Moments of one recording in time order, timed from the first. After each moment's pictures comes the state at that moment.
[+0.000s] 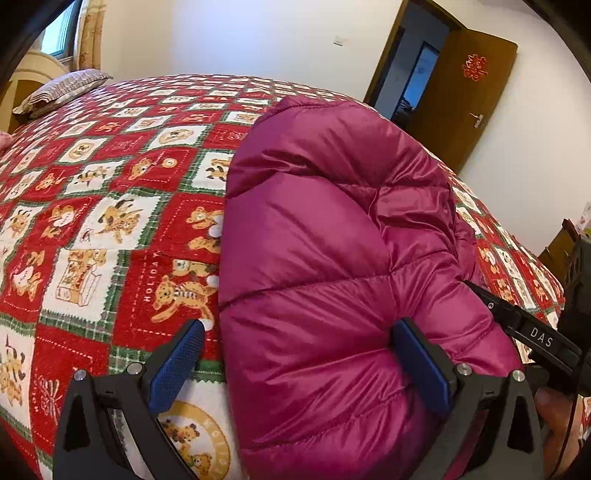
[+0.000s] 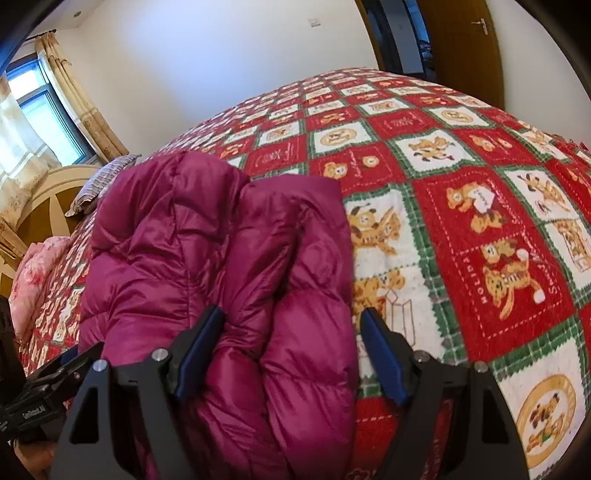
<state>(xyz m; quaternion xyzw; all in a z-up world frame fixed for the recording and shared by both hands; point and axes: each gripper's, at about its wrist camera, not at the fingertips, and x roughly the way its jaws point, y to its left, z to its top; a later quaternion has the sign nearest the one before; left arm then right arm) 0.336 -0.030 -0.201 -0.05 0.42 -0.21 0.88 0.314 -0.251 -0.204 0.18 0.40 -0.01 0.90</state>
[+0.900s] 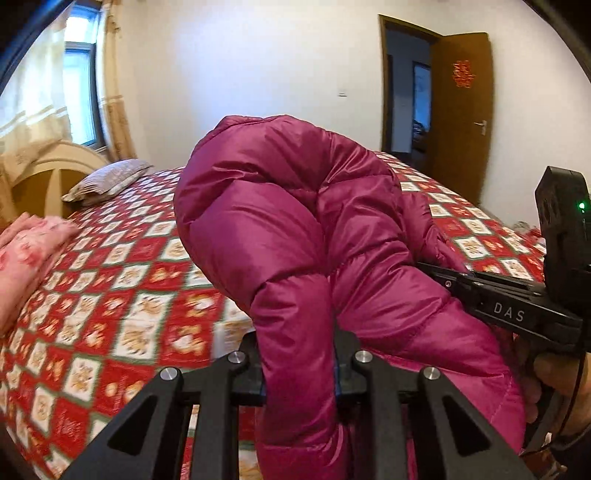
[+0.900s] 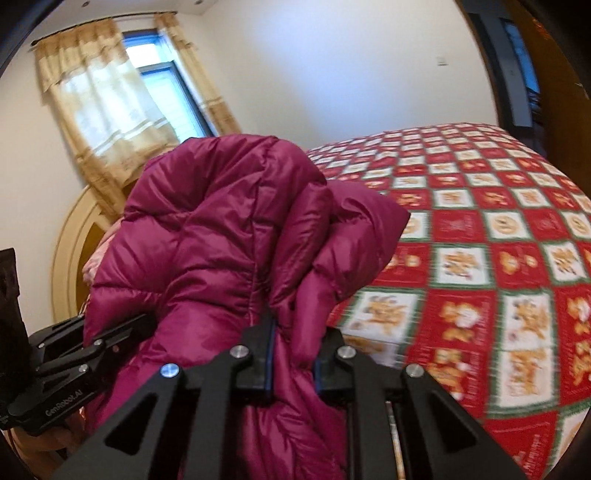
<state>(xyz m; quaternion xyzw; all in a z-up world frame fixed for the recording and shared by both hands) 0.249 0.051 -0.078 0.06 0.30 -0.13 0.94 0.319 -0.119 -0.113 0.12 0.31 0.21 0.92</state>
